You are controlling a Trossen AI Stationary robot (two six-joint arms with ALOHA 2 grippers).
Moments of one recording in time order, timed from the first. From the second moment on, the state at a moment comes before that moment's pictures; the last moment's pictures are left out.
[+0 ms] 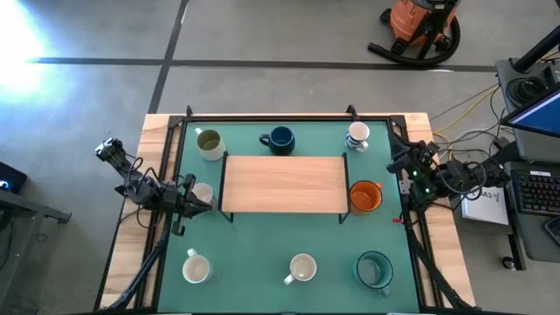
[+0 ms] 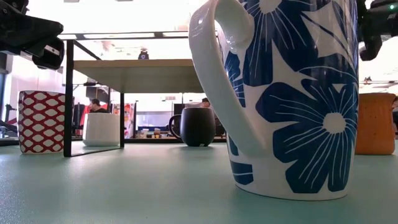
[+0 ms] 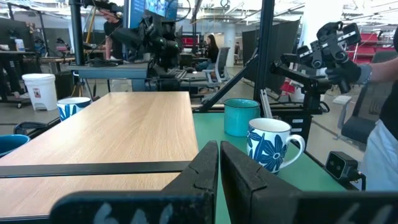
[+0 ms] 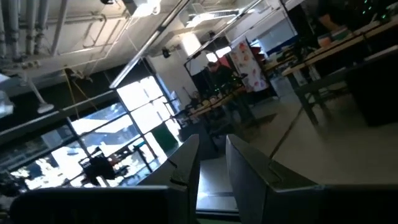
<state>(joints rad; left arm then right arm) -0.75 0.02 0.03 0.07 -0.64 0.00 0.24 0.15 0.15 0.58 1.12 -0.03</state>
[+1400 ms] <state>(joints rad) -0.75 0.02 0.03 0.07 -0.64 0.00 0.04 0.78 0.58 0.42 1.15 0.06</state>
